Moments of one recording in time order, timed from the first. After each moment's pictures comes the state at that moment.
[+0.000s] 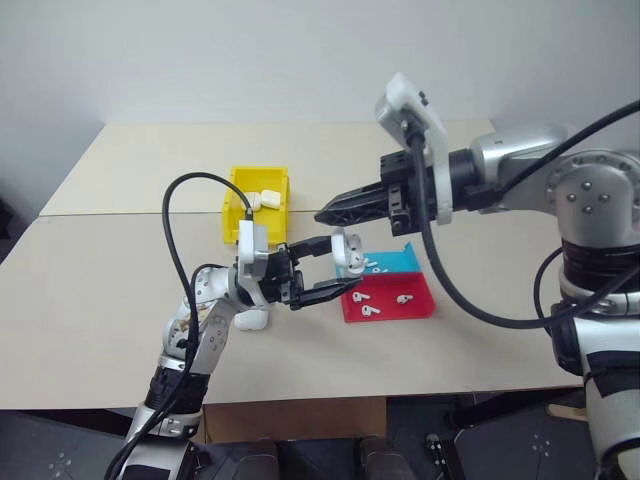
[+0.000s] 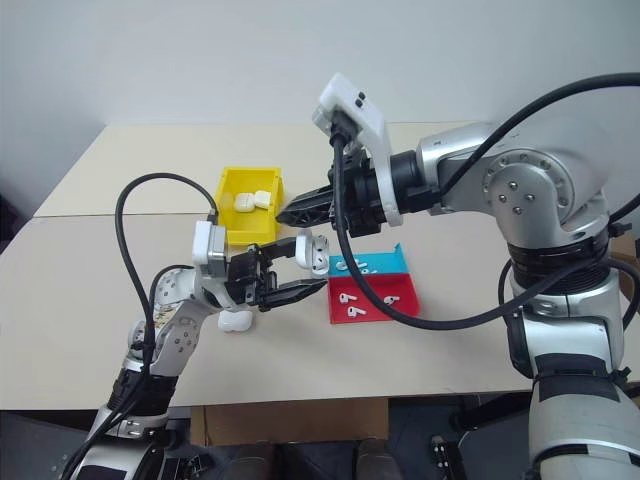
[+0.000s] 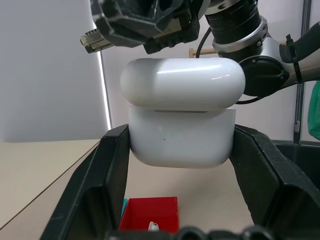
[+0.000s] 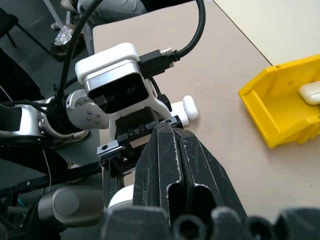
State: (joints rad) left arm -0.48 0.30 -0.06 -0.07 -0.57 0.13 -1.15; right arm -1.23 -0.69 0.17 -0.20 0.93 1.32 0.82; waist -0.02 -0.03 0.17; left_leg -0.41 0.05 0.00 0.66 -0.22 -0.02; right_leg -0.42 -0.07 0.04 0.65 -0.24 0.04
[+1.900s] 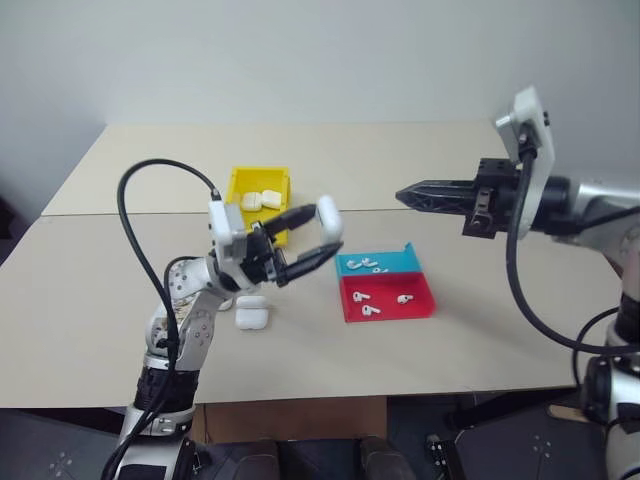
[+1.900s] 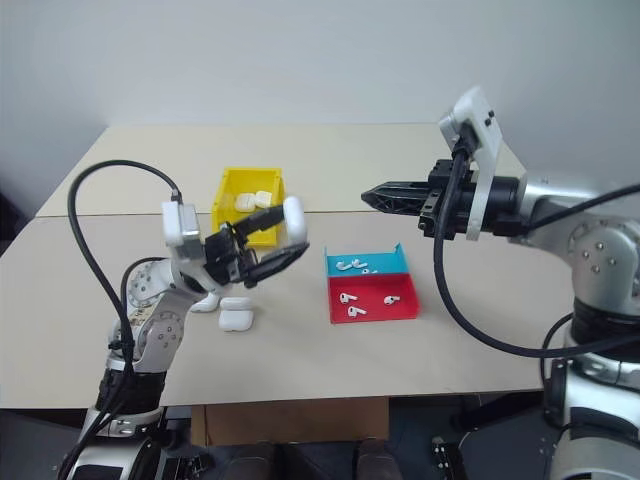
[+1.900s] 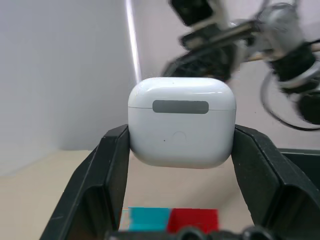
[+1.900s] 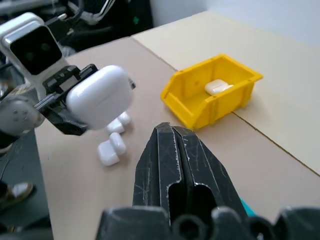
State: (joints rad) left arm -0.55 0.33 0.01 -0.14 -0.35 0.14 -0.80; right arm -0.78 -0.74 -0.26 -0.36 0.89 1.23 0.70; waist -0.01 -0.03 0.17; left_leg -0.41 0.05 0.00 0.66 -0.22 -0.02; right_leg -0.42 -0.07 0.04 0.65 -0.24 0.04
